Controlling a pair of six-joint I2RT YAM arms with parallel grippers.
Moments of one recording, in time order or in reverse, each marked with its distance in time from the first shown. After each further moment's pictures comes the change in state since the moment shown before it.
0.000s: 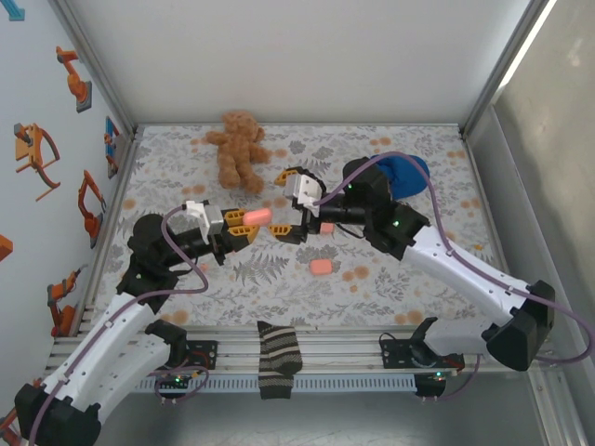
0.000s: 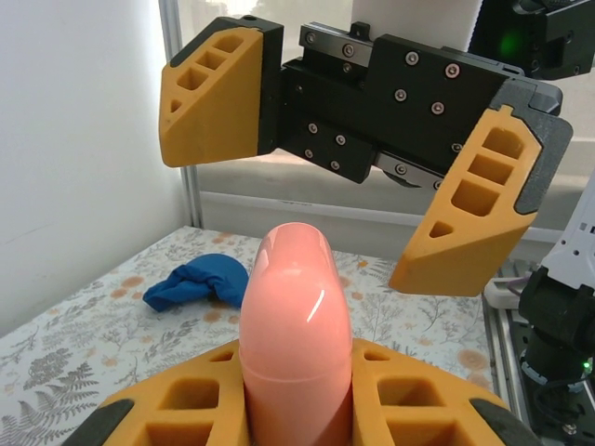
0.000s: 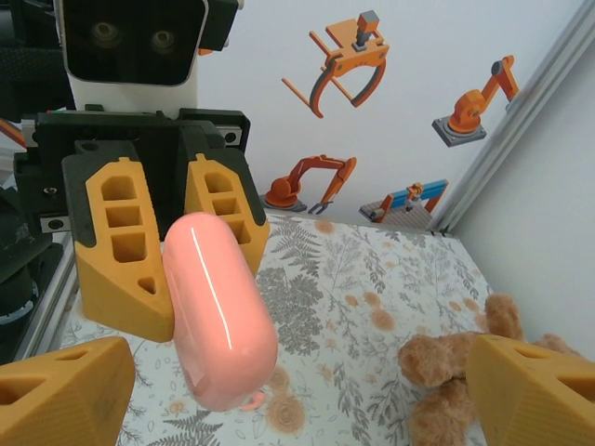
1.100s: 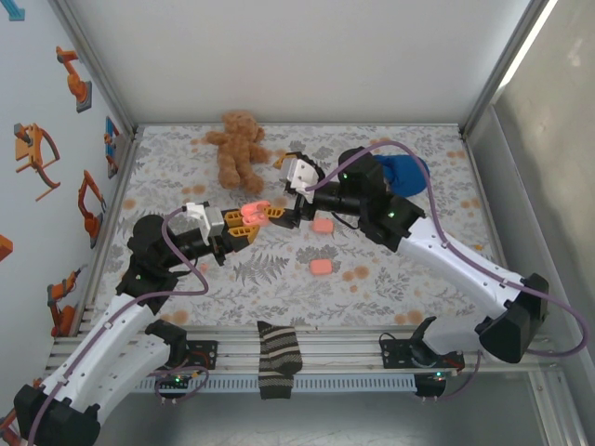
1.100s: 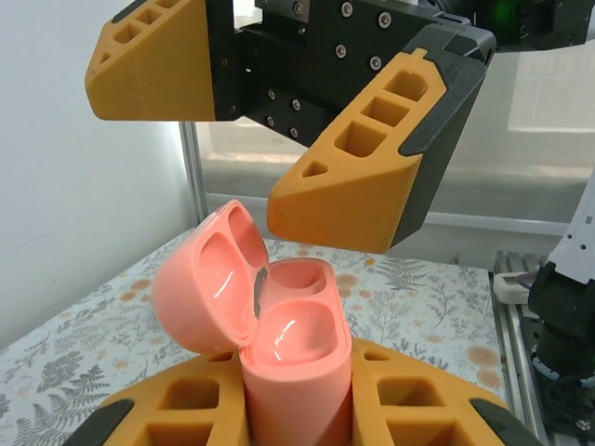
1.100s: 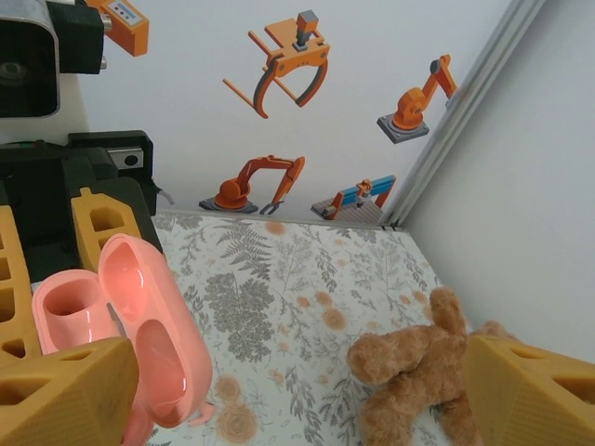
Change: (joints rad) left arm -0.008 -0.008 0.000 -0.014 -0.017 0.029; right arm 0.000 0.049 0.089 -0.010 0.111 0.008
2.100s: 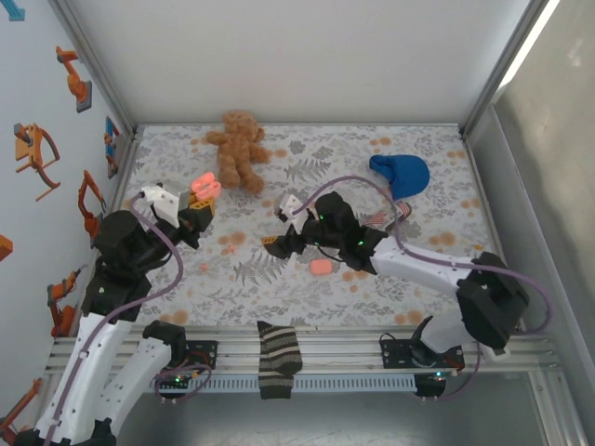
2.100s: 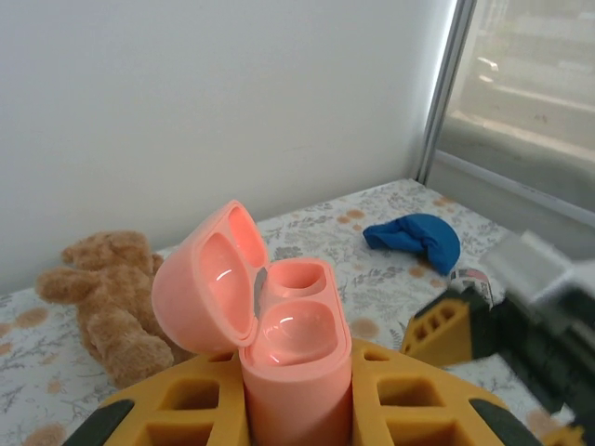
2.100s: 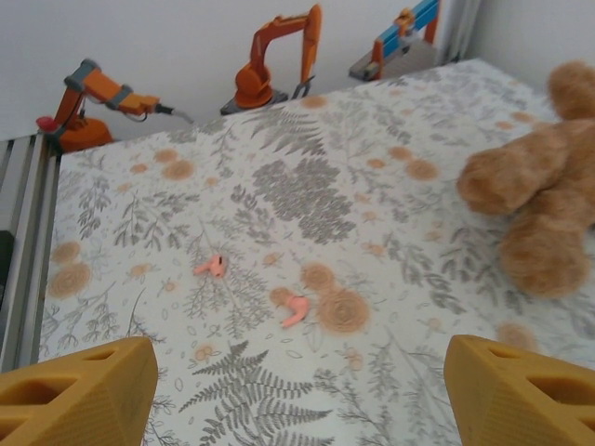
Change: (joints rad) left arm 0.155 -0.104 0.259 -0.517 -0.456 -0.041; right arm 0.062 0.161 -0.402 0.392 0.090 0.334
